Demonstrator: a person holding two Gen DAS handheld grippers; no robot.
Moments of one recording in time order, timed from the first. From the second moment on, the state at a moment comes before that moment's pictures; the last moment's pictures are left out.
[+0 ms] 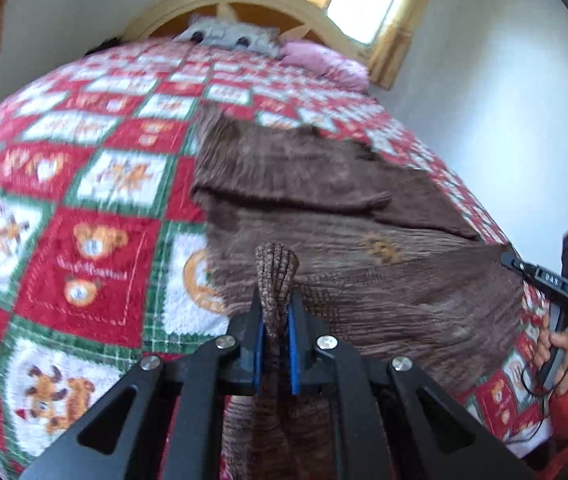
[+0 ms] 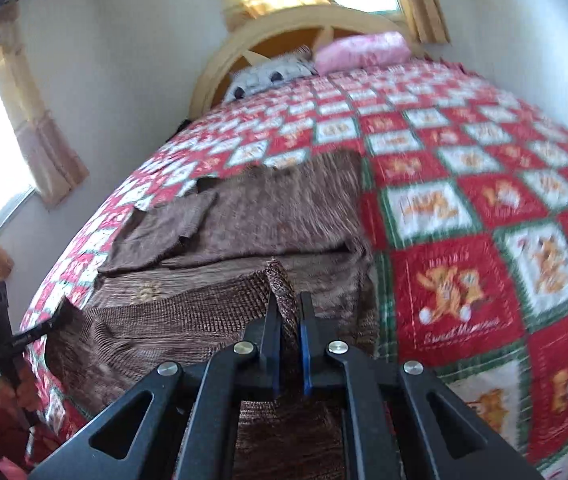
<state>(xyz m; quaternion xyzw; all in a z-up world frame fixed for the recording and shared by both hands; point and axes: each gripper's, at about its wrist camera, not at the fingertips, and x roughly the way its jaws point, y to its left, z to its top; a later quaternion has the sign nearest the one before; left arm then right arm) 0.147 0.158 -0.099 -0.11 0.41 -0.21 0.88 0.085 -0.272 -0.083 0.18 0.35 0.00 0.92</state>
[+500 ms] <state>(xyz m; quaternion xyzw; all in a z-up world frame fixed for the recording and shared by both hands) 0.153 0.171 -0.110 -0.17 0.43 -0.22 0.86 0.090 -0.268 -0.091 0.12 0.39 0.03 0.91</state>
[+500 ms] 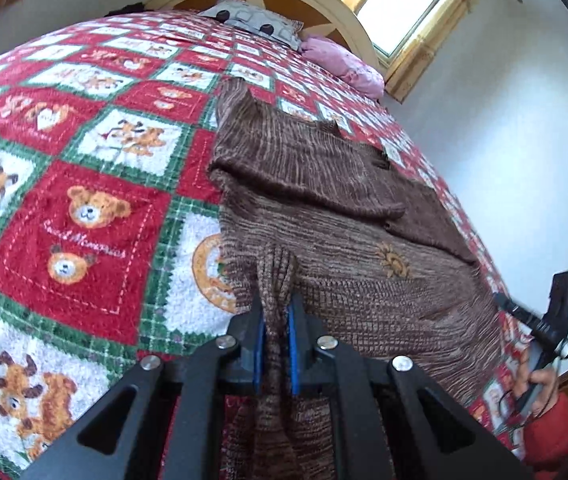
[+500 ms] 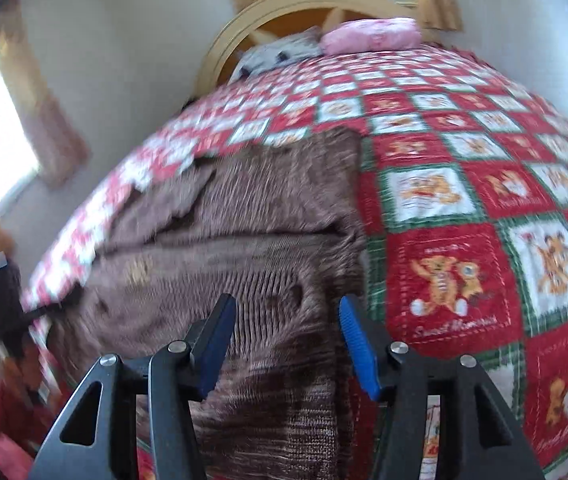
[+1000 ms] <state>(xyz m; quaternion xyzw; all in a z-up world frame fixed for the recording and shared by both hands) 0.158 0.178 -0.088 -0.18 0.40 -0.19 0.88 0.117 -0.243 -0.063 -0.05 0.37 0.02 0.93</state>
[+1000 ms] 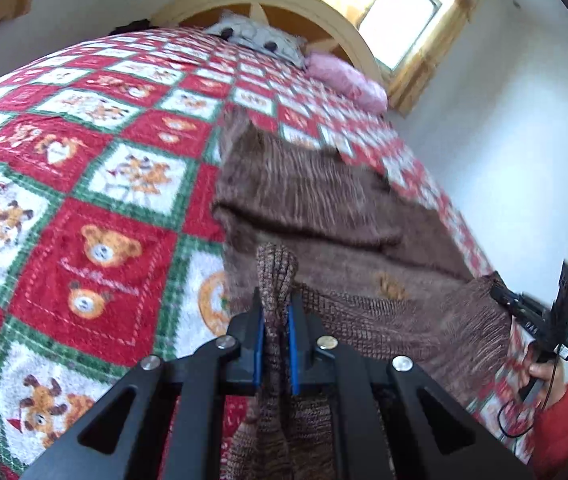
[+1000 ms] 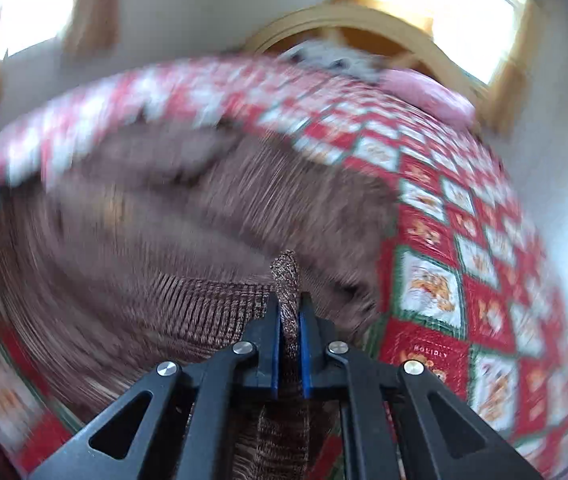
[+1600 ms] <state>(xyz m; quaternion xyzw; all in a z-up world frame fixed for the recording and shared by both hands) 0.177 0.153 -0.093 -0.11 0.40 -0.16 0.90 0.127 -0.267 -0.094 0.07 0.37 -0.03 0.93</state>
